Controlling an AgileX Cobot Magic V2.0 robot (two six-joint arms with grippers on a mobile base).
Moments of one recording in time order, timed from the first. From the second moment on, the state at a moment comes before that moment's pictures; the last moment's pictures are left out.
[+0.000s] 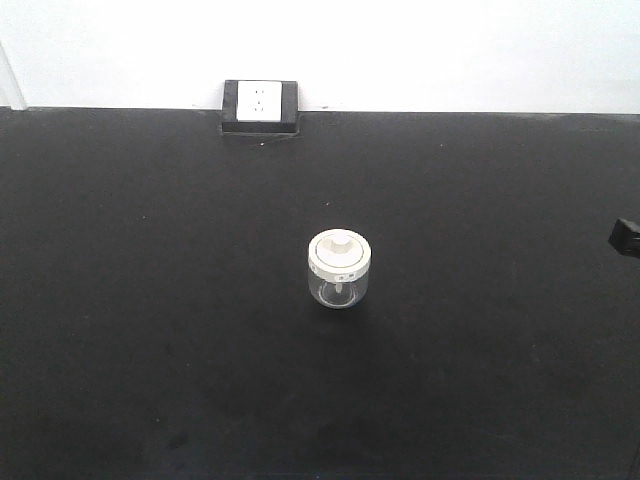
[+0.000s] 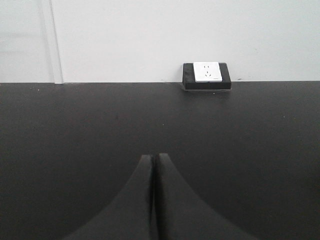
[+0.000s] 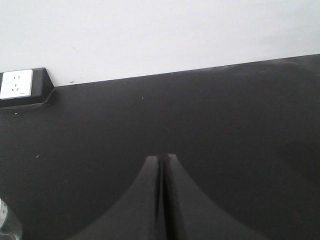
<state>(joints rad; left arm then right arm) 0.00 -0.01 0.03 0.06 0.12 -0.07 -0.08 0.94 -0.57 -1.21 -0.05 1.28</state>
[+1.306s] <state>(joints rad) 0.00 -0.01 0.03 0.06 0.11 -0.07 -0.08 0.92 -0.57 -1.21 -0.05 1.28</state>
